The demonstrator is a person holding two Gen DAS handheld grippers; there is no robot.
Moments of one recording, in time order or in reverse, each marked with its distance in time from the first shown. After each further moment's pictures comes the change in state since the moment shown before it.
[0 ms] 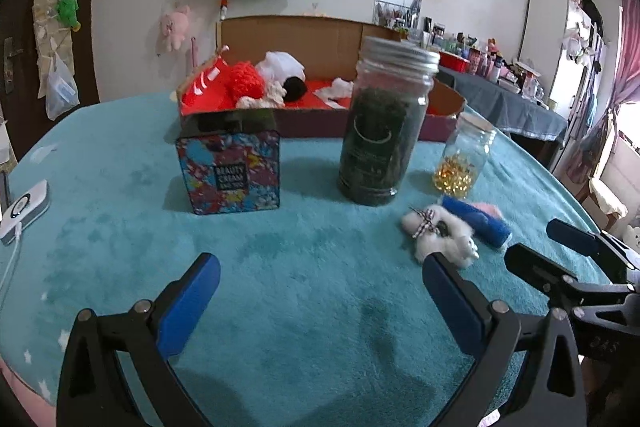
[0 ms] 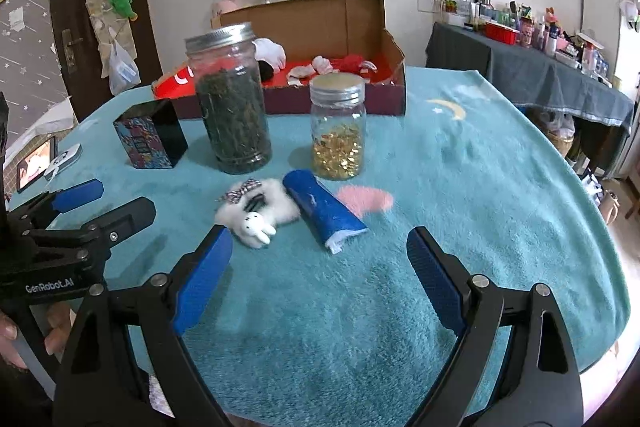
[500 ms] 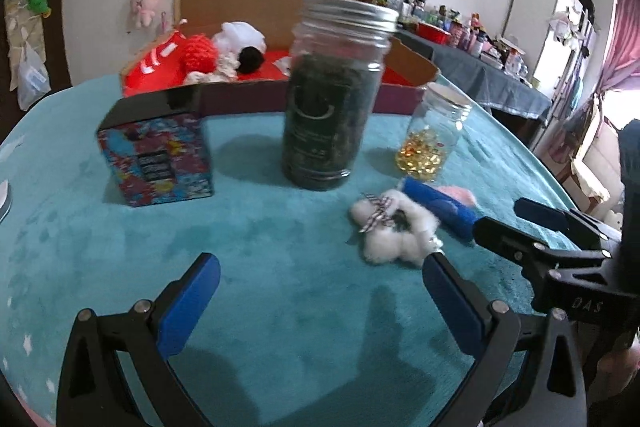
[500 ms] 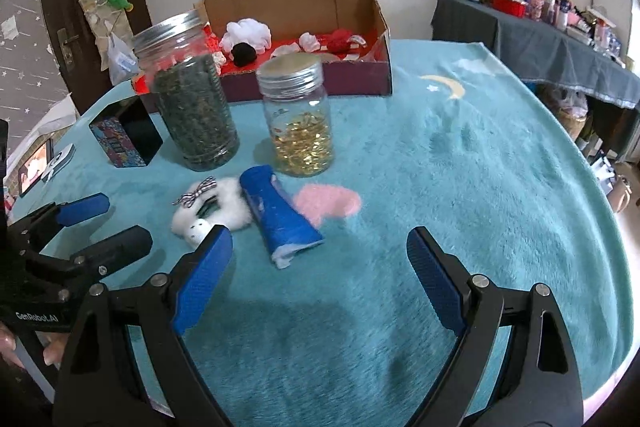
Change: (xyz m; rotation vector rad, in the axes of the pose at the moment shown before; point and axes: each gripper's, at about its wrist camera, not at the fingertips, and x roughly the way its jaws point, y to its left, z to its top) left arm 0.027 -0.034 0.010 0.020 0.122 -0.086; right arm 0.027 -0.043 0.017 0.027 0.118 0.078
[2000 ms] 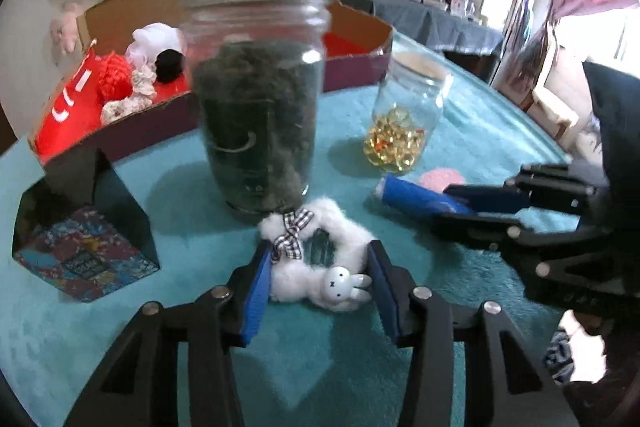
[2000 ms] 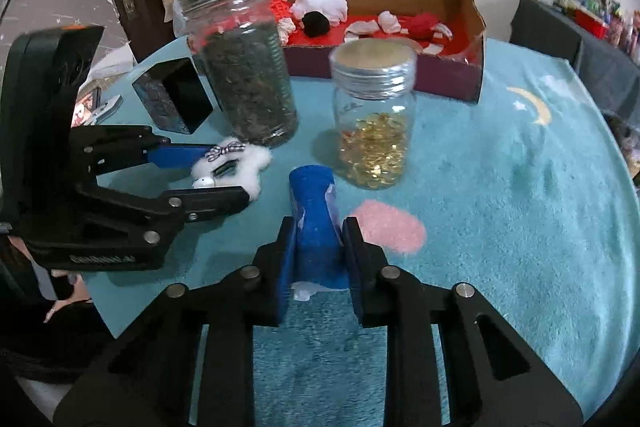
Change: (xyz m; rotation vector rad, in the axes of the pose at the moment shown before) left arm 0.035 0.000 0.036 0.211 0.126 -0.144; right arm 0.026 0.023 0.016 -0.188 0.068 0.189
